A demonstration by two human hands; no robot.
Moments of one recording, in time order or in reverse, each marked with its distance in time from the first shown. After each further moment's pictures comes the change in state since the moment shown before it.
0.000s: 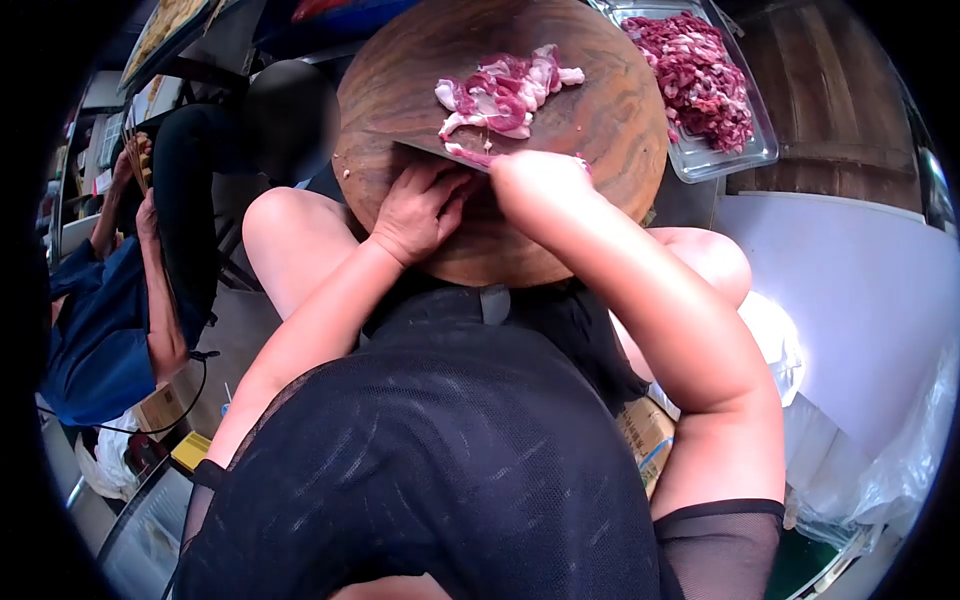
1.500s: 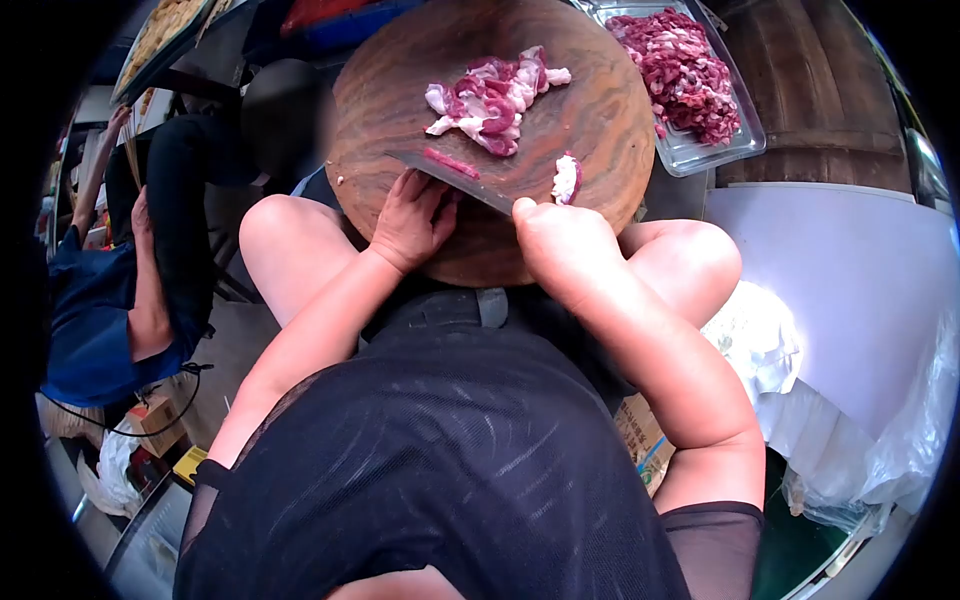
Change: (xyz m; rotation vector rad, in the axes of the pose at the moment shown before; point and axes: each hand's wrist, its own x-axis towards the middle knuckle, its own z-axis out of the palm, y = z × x) left_hand -0.012 -0.002 0.009 0.101 -0.030 -0.009; right_hand -0.067 -0.010 0.011 -0.027 0.120 0.097
